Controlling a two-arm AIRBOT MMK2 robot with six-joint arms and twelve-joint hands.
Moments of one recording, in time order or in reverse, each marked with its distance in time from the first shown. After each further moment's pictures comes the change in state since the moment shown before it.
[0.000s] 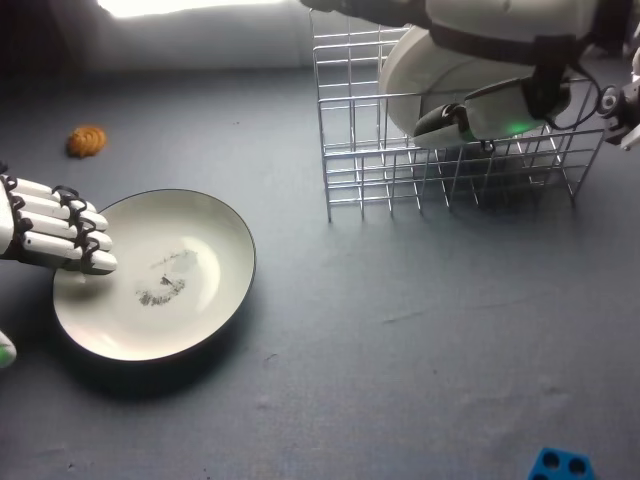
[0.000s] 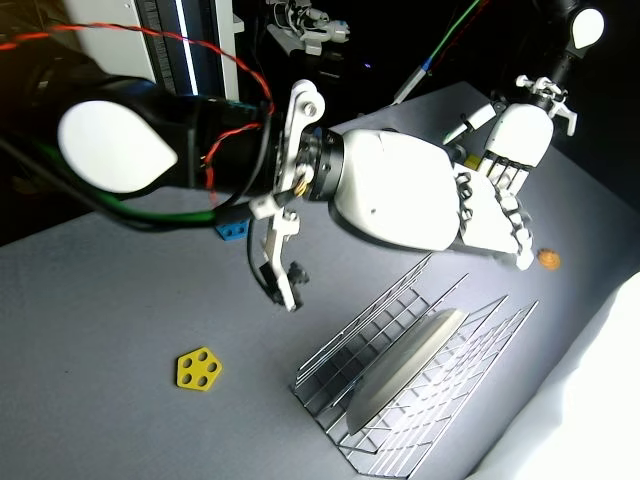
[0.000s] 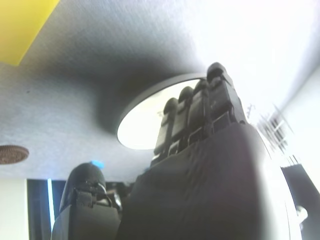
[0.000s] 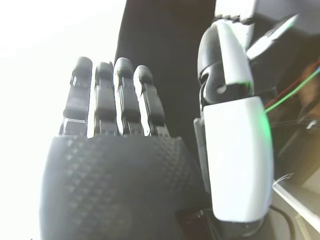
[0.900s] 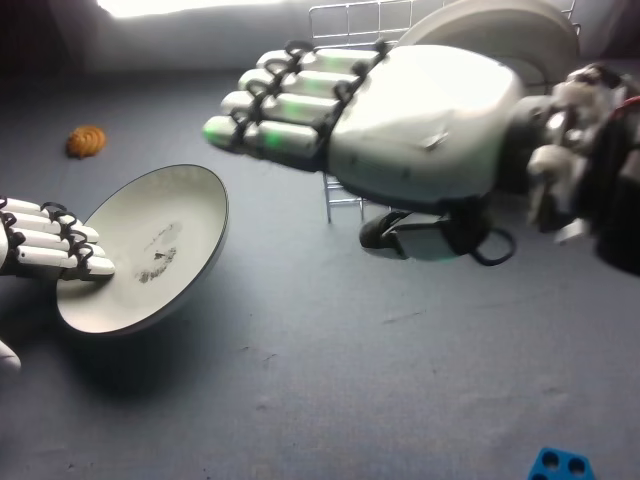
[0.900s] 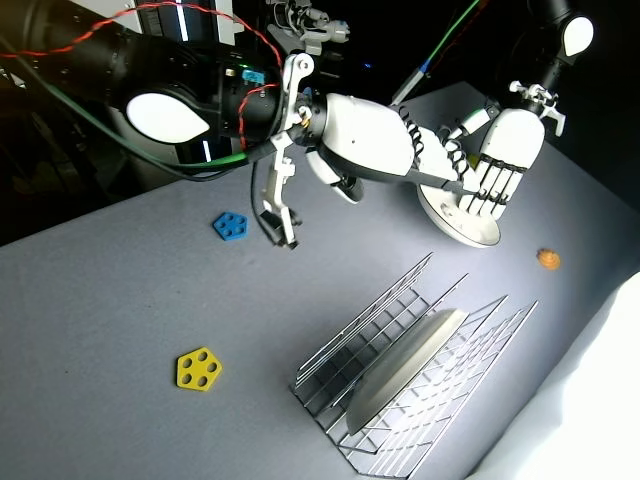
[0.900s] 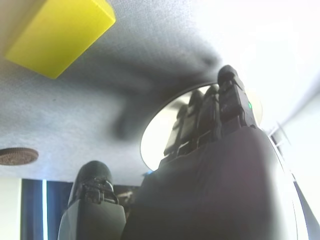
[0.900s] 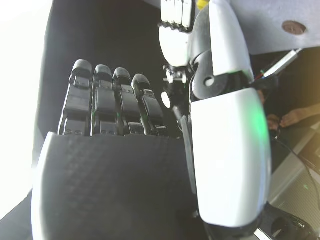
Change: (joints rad) left arm 0.124 -0.011 0.009 -0.091 0.018 -0.007; right arm -0.114 -0.087 -0.179 0.377 0.016 -0.595
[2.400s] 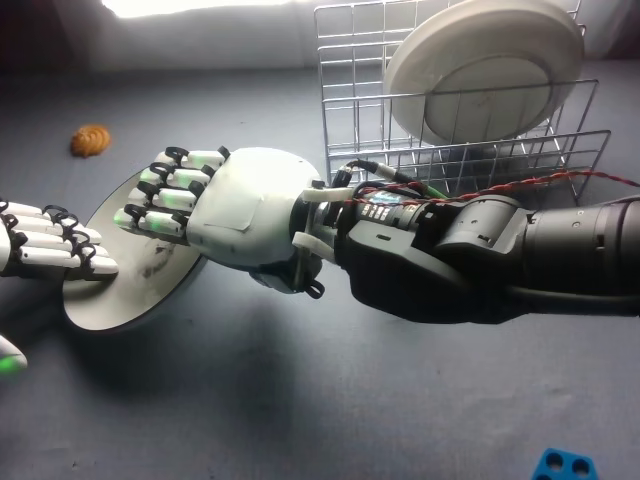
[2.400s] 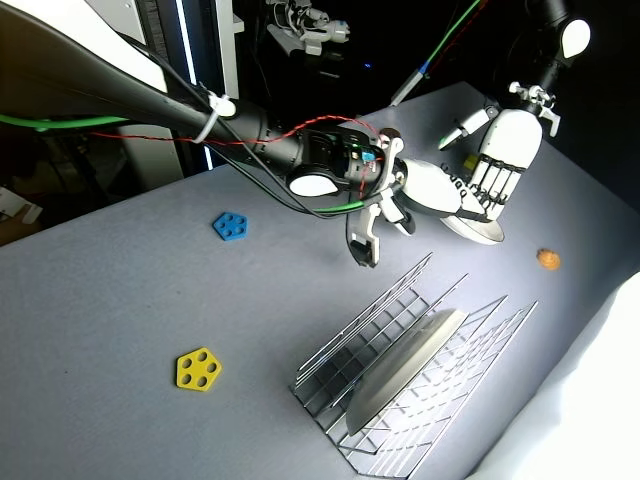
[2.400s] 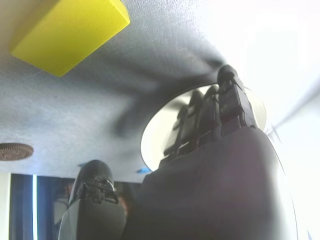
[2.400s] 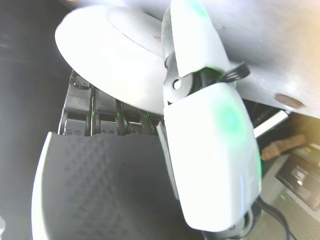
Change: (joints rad) left arm 0.027 -0.016 0.017 -0.035 -0.015 -0.018; right arm -0.101 -0.540 0.466 0.086 0.021 -0.184
